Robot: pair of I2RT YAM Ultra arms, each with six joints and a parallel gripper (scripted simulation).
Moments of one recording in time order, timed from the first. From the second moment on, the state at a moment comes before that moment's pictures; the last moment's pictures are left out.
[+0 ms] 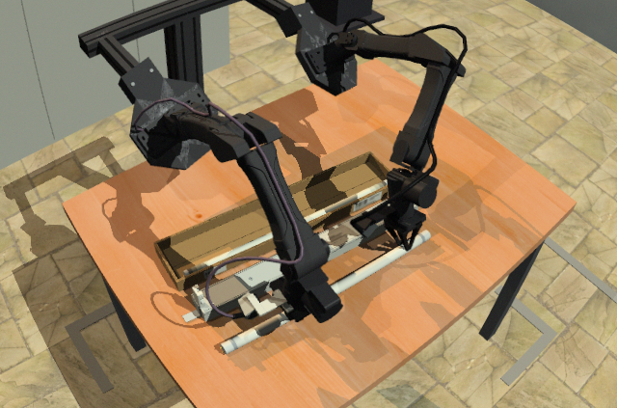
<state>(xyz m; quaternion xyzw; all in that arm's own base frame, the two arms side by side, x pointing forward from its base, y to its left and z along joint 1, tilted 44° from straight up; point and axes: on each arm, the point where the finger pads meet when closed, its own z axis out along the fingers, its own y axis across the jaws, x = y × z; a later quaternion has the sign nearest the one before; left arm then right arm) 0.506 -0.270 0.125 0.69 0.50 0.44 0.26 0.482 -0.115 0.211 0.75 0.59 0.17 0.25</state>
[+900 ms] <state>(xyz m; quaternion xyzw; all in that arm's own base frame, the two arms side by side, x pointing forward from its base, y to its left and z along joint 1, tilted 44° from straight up) 0.506 -0.270 0.125 0.69 0.50 0.44 0.26 0.482 -0.115 0.211 0.75 0.59 0.17 0.25</state>
